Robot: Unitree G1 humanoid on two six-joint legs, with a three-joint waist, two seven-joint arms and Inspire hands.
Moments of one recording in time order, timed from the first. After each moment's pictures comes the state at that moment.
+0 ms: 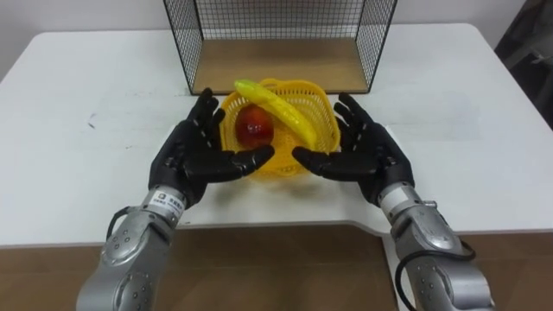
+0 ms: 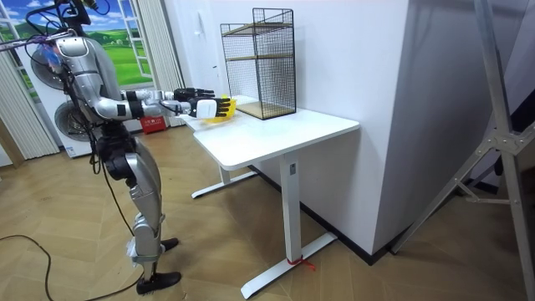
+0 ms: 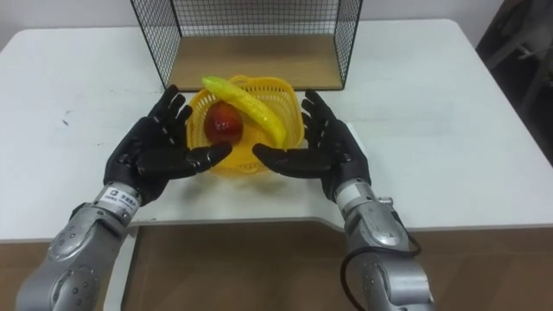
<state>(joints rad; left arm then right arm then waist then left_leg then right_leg) -0.03 0.15 -0.05 0.05 -0.51 0.12 -0.14 -0.09 -0.17 0.10 0.15 0.40 0.09 0.07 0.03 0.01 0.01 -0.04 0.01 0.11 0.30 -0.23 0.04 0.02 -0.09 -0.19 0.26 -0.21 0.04</state>
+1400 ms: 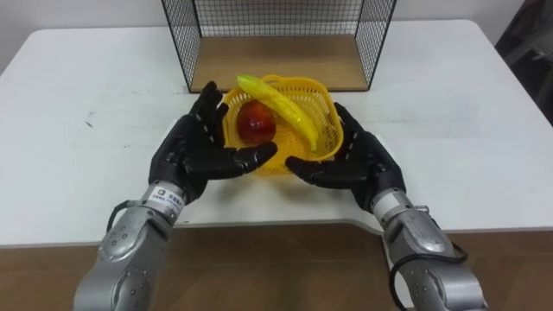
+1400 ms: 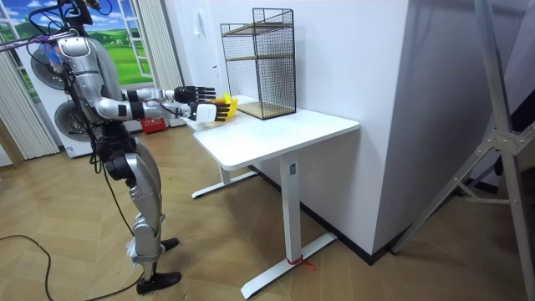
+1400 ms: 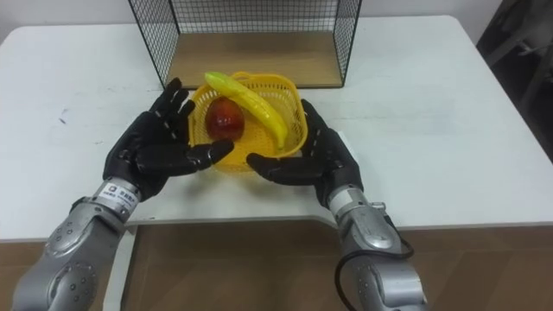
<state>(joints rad) -0.04 0.16 -0.04 0.01 -0.51 0.12 -0.18 -0.09 -0.17 0.14 0.18 0.39 0.09 0.07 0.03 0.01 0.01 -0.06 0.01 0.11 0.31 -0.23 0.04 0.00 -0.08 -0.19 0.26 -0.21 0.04</state>
